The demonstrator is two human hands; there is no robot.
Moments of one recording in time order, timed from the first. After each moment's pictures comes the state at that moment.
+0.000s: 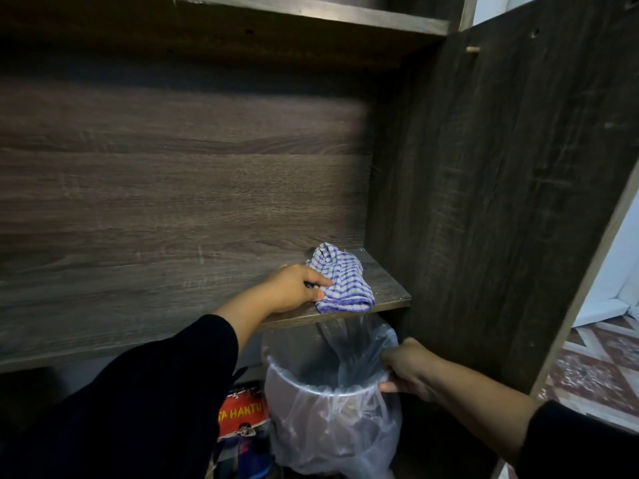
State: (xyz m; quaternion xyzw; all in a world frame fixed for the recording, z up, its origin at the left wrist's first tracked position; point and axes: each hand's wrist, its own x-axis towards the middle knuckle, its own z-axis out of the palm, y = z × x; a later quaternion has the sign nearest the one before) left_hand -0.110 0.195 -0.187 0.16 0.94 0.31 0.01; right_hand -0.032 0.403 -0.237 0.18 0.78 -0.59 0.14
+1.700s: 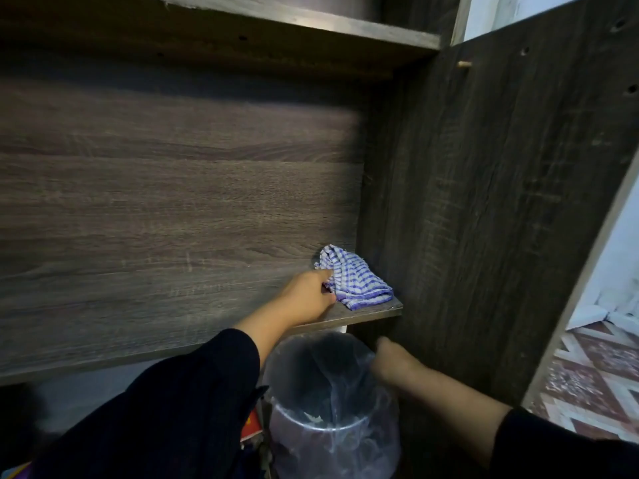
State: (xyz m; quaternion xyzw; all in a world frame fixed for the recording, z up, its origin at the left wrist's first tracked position) left_hand -0.101 0.239 -0.184 0.11 0.95 0.28 -0.06; right_hand -0.046 0.399 -0.228 0.10 0.96 -0.25 0.12
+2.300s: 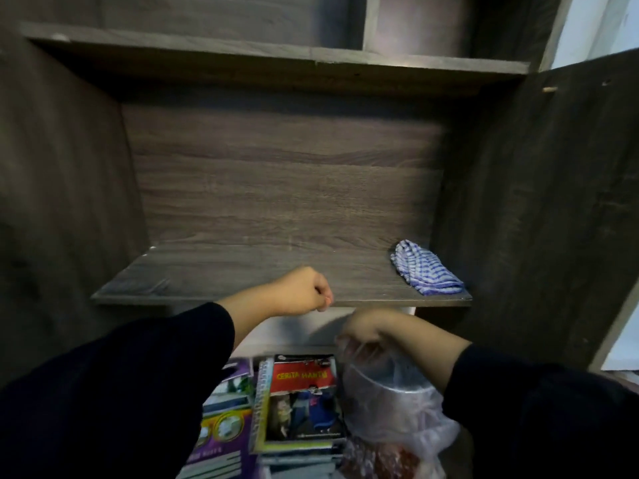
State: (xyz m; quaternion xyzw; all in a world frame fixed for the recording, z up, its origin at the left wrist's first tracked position) left_hand 0.037 0.118 -0.147 0.08 0.95 0.29 0.00; right_hand 0.005 0.263 -0.178 -0.07 0.90 -0.26 0.35
